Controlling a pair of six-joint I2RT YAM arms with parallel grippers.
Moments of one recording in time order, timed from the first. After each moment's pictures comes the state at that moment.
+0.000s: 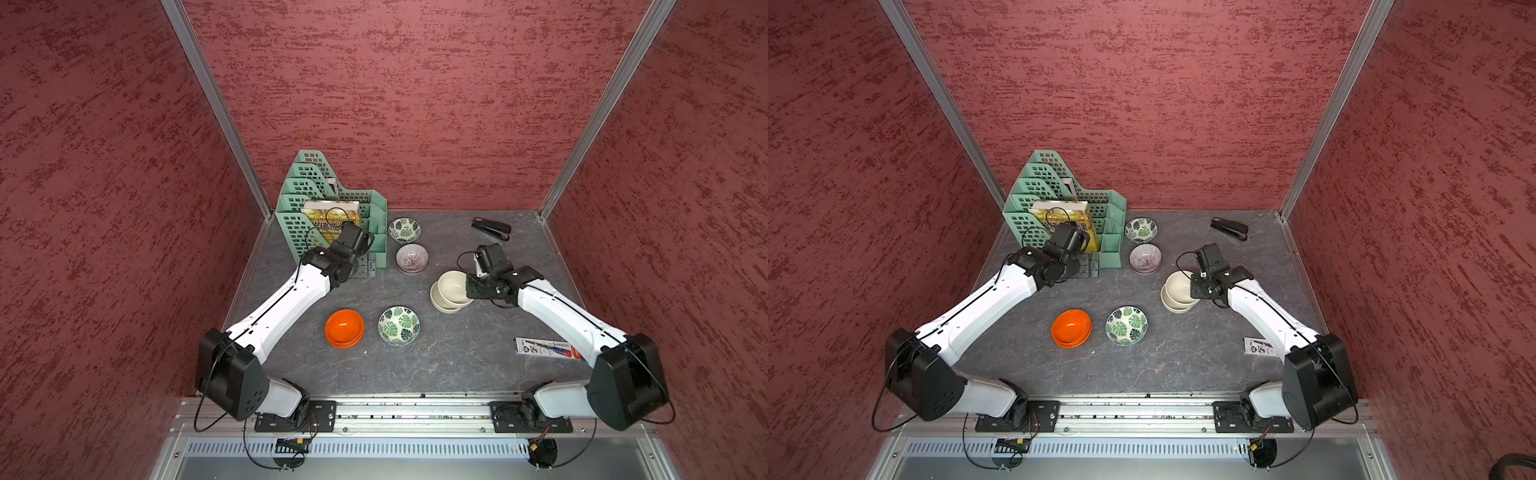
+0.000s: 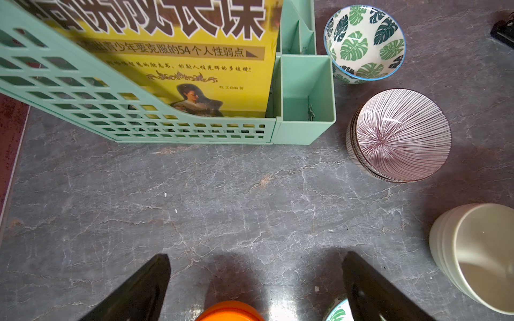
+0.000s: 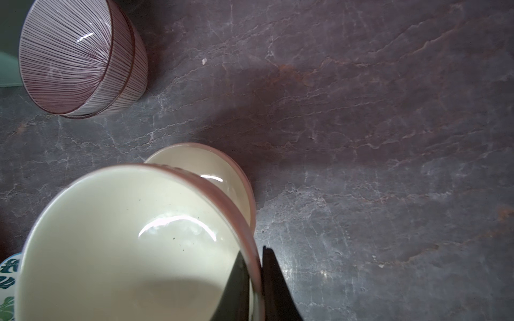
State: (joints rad) left arm -0.49 1.44 1.29 -0.81 -0.30 -0.44; right arm 0.39 1.40 1.01 -0.67 0.06 0.41
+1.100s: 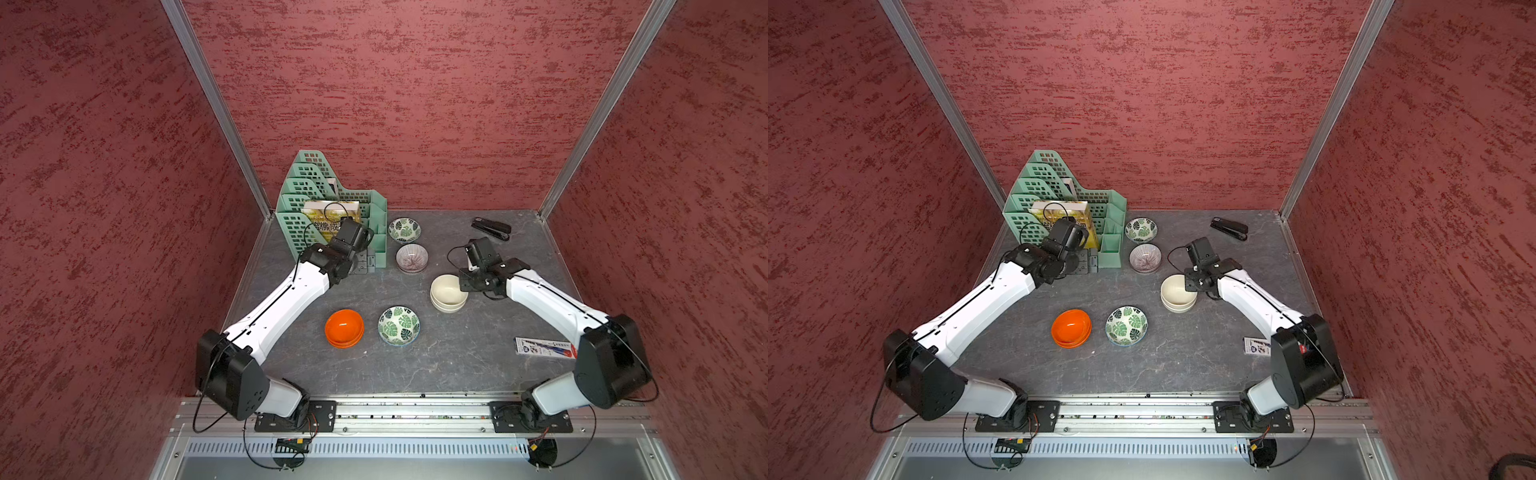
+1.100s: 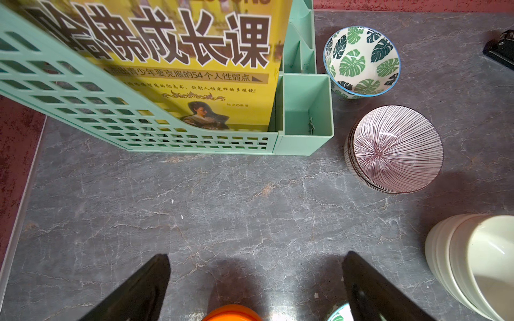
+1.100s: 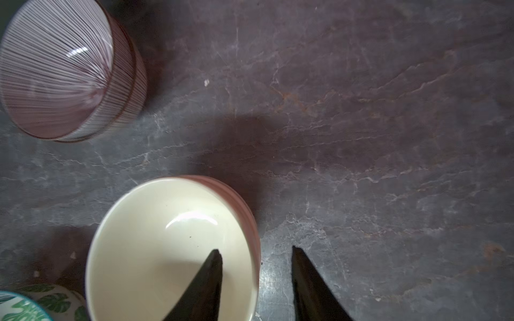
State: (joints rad) left arm -0.49 1.44 1.33 -0.84 -0.32 -0.43; right arm 0.42 1.48 1.11 -0.64 0.13 0.36
